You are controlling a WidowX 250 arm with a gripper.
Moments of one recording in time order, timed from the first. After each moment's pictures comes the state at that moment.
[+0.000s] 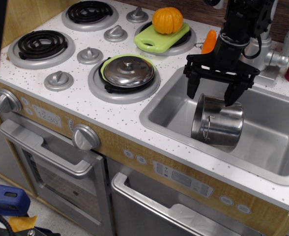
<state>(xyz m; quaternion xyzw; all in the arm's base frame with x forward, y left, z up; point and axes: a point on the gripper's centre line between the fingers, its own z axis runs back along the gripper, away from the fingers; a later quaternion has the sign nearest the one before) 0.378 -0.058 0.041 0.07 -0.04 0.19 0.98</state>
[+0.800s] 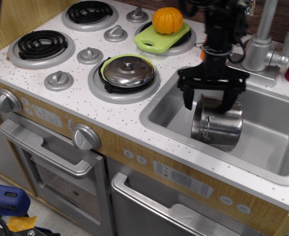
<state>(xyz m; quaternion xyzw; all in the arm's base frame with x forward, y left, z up) 0.381 -0.051 0.020 -0.04 -0.05 0.22 0.97</state>
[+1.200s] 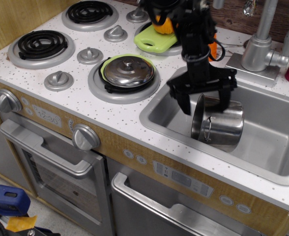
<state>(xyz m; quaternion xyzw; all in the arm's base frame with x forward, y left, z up) 0.378 -0.046 0.011 -0.15 -0.07 0.24 0.96</state>
